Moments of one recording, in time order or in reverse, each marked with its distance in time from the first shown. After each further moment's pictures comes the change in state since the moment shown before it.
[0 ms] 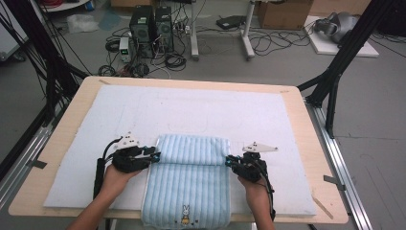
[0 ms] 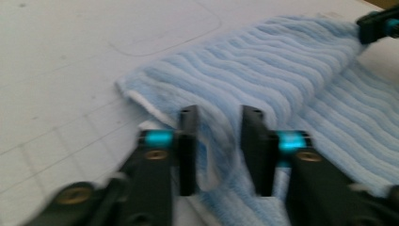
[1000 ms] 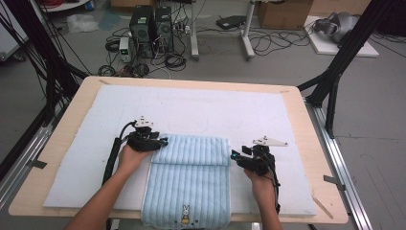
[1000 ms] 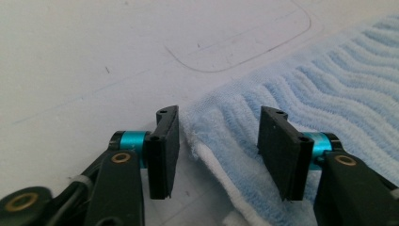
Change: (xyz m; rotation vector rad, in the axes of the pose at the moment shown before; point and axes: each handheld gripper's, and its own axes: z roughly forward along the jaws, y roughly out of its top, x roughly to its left) left arm 0.031 0.026 0.066 0.119 0.120 0.025; right arm -0.030 0.008 -0.002 -0.059 -0.068 0.048
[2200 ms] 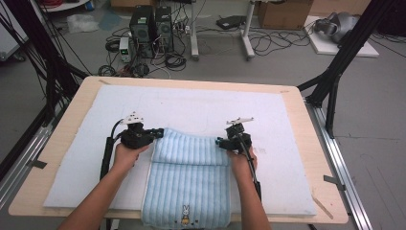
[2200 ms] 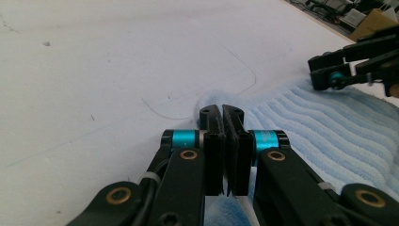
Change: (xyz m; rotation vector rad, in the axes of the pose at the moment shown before) left arm 0.008 0.007 -0.025 -0.182 -0.162 -0.088; right arm 0.015 0.047 0.085 0.211 -0.141 -0.081
